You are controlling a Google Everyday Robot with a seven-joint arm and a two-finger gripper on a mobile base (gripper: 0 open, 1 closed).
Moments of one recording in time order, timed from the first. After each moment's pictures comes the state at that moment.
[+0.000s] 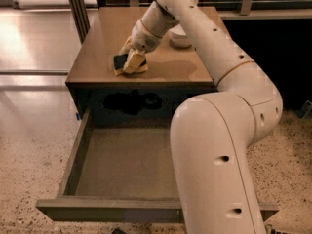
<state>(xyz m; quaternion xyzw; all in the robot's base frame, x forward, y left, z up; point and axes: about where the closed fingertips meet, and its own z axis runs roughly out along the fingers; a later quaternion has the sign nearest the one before) 0.737 0.085 0.827 -0.75 0.58 0.20 0.26</state>
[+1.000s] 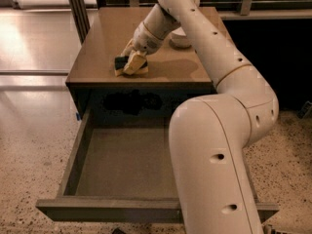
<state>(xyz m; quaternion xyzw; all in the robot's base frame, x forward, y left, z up) 0.738 0.078 0.817 -0.73 0.60 0.21 0.25</state>
